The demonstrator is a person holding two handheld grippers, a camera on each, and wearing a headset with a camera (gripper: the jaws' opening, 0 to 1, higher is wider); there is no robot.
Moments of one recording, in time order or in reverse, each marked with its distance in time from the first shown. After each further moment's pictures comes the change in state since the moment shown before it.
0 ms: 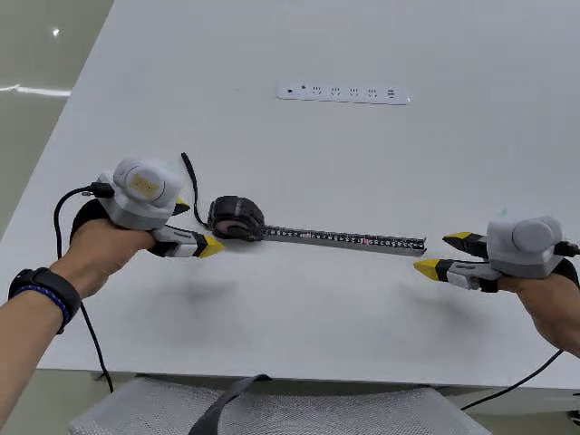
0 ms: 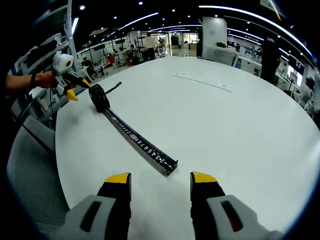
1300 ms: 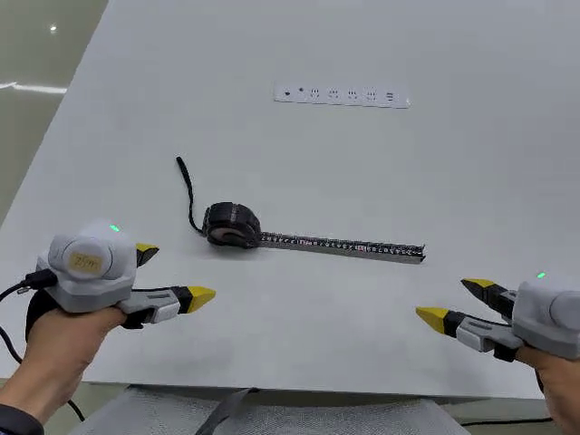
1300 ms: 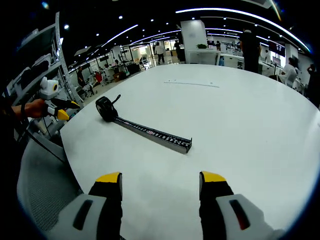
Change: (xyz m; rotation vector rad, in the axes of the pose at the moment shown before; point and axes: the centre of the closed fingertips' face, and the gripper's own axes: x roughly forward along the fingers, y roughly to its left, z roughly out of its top) left arm -0.040 -0.040 -0.029 -0.193 -0.117 0.074; right arm -0.041 0.046 -0.021 0.166 -0.096 -0.053
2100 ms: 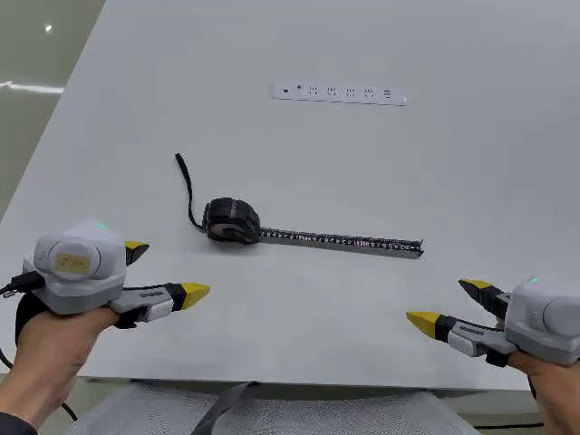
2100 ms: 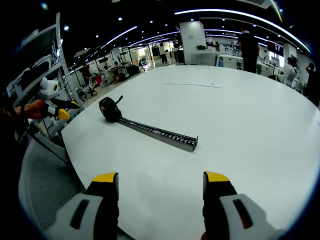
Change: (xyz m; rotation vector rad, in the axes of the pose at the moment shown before) left arm -0.011 0.003 0.002 -0.015 -0.022 0.023; right arm -0.001 0.003 -0.002 0.003 -0.012 -0.002
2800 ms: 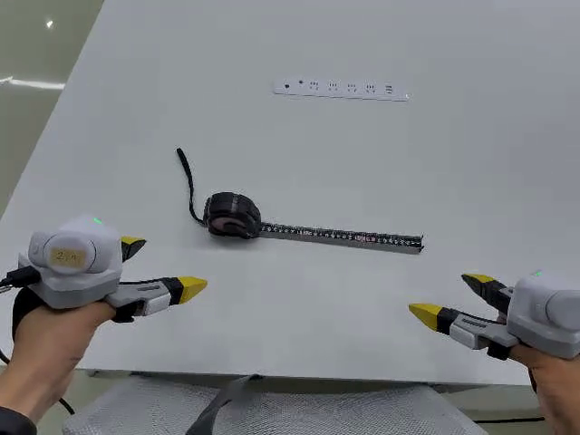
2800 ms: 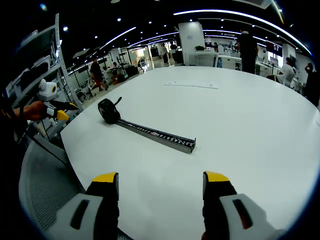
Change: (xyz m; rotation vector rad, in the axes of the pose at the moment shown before) left arm -0.004 0.004 0.000 -0.018 -0.008 0.010; right arm -0.002 -0.001 0.004 0.006 -0.006 -0.013
